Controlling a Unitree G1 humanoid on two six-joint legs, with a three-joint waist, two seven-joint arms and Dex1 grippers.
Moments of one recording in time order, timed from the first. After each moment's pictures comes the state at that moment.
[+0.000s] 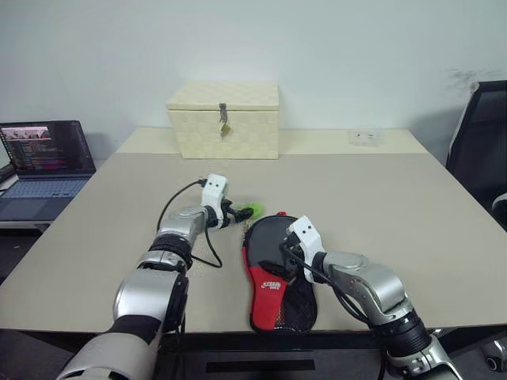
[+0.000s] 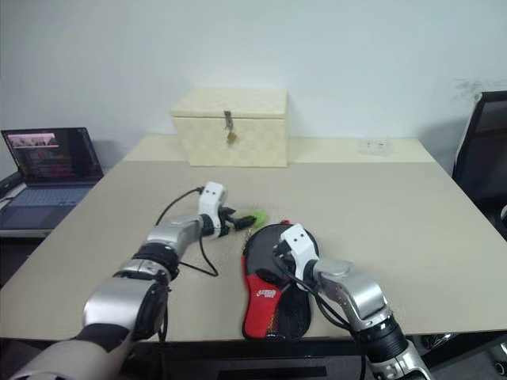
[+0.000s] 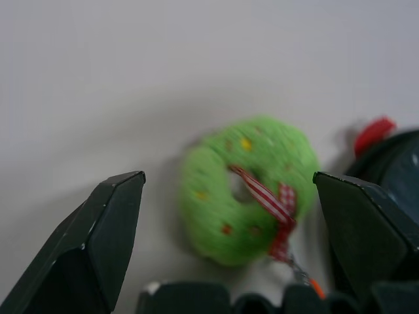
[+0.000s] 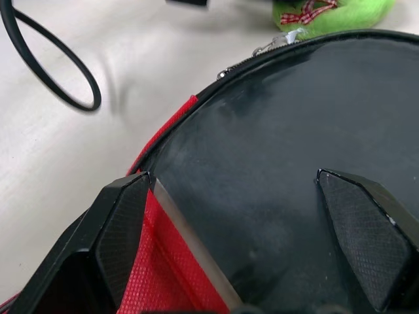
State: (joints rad) left arm -1.17 0.33 0.01 1.27 -0.06 0.20 -0.68; right arm -0.54 -0.22 0.26 -0.15 0.30 0.90 0.46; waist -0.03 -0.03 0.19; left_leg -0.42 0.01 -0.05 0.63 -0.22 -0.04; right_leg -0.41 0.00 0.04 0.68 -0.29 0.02
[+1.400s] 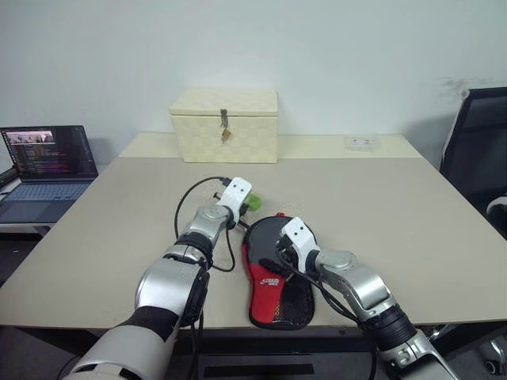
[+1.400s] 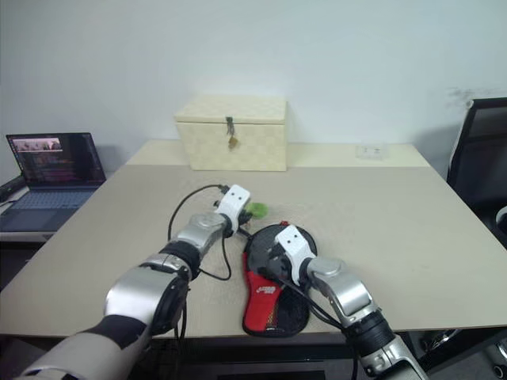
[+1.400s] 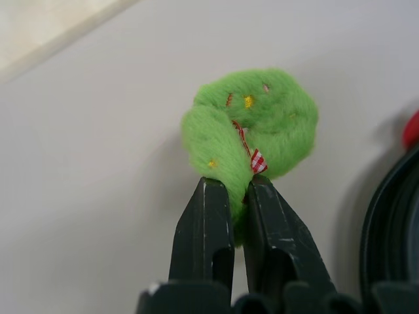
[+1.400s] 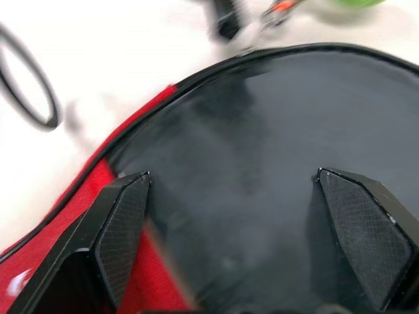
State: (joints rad) left arm -1.28 0.22 -0.08 1.38 0.24 -0.01 -0.35; right arm -0.55 -0.20 0.36 0.01 0.11 0.74 0.50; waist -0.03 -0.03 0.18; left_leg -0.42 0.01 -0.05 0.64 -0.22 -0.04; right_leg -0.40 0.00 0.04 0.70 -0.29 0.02
